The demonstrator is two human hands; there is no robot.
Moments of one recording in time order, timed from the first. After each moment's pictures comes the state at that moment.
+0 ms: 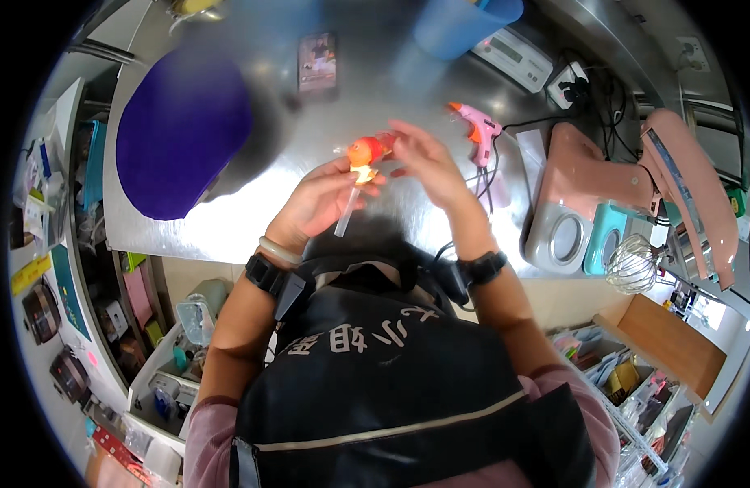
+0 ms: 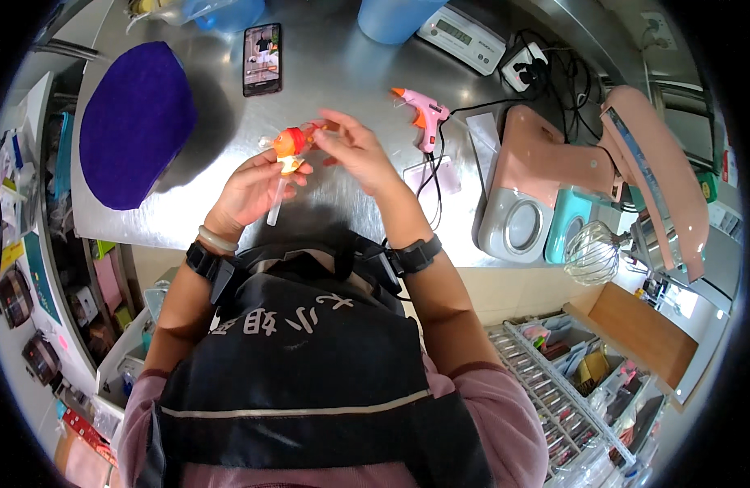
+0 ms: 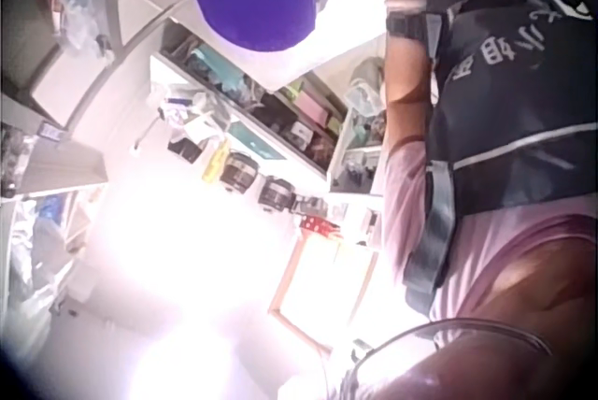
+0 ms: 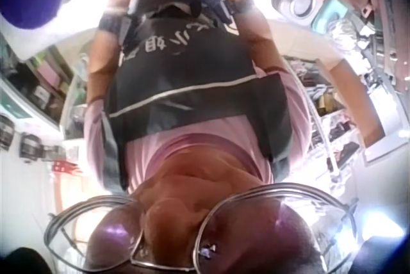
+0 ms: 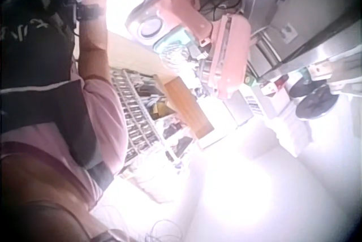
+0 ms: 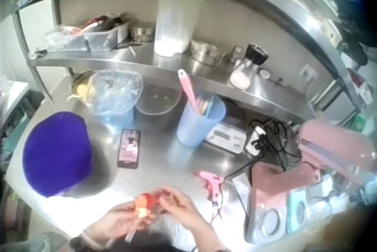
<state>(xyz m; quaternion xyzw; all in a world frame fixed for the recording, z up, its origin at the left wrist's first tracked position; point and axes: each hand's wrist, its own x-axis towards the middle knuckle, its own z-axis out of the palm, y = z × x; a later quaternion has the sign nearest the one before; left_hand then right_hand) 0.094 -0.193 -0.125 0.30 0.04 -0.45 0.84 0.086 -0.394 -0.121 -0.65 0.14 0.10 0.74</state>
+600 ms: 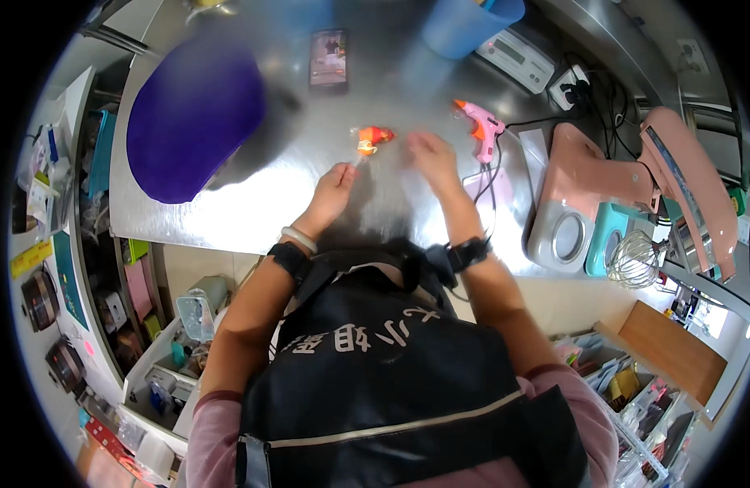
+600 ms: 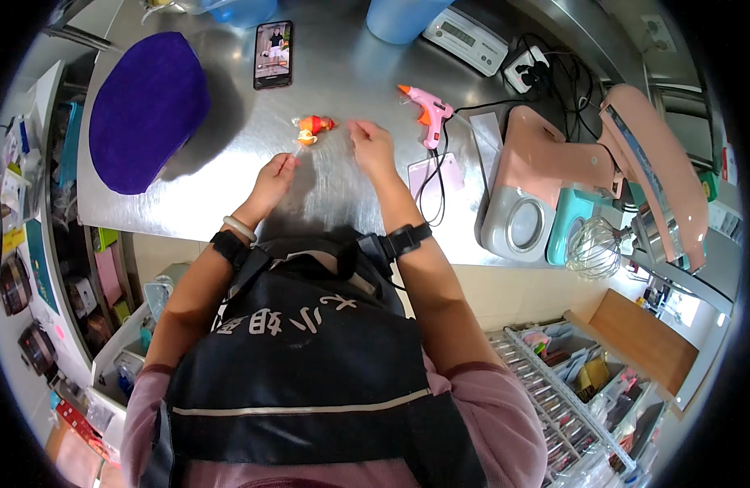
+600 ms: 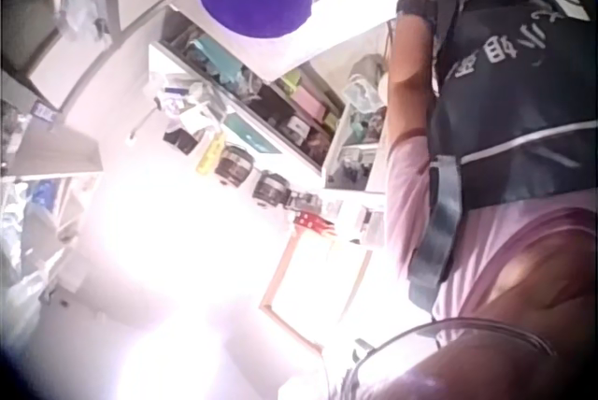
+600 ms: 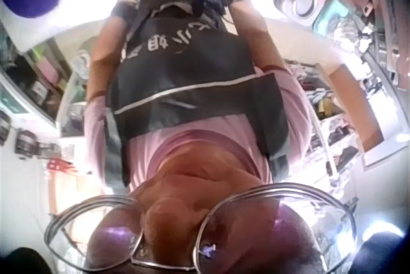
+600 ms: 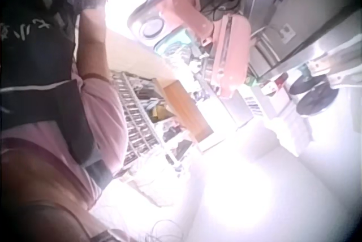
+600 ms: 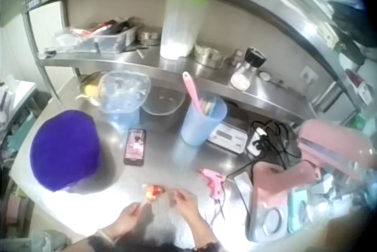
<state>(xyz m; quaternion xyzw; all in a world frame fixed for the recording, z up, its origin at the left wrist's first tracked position) 0.057 -0.193 -0.228 0.77 0.01 -0.25 0.59 0.075 -0.405 -0.192 -0.77 0.22 0.05 0.59</state>
